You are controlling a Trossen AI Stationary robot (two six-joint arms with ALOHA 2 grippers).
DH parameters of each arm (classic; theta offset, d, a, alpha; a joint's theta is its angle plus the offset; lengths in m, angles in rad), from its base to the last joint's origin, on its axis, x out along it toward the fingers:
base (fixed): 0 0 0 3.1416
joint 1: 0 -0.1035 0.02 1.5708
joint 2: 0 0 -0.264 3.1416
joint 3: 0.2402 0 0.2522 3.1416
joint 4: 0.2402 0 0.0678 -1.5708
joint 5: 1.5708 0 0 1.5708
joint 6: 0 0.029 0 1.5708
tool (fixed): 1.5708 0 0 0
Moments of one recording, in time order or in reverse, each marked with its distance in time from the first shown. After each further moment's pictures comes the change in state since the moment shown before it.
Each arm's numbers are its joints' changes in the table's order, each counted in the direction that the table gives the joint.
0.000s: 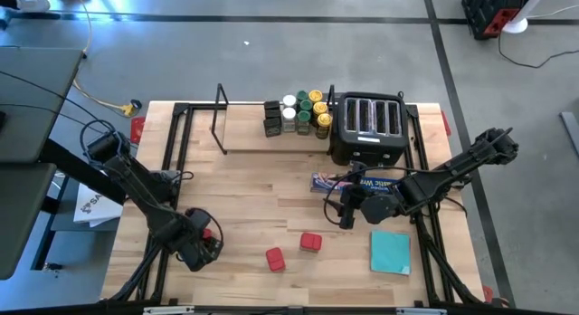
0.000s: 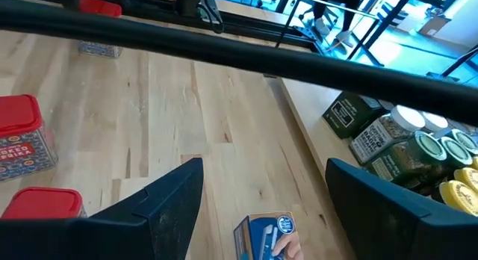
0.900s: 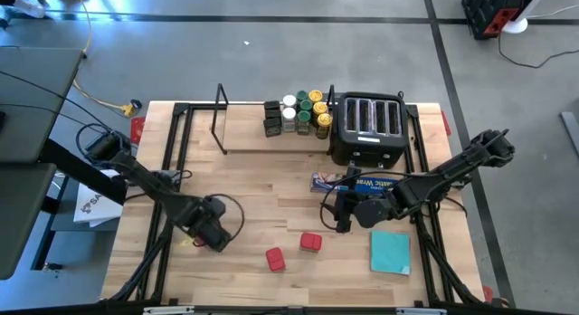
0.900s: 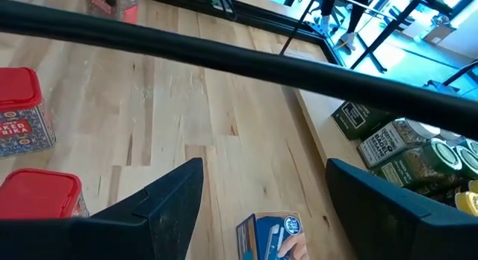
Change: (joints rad) left arm -0.216 -0.001 -0.008 0.031 0.023 0.479; right arm 0.001 0.061 0.000 -0.027 -0.016 -0.043
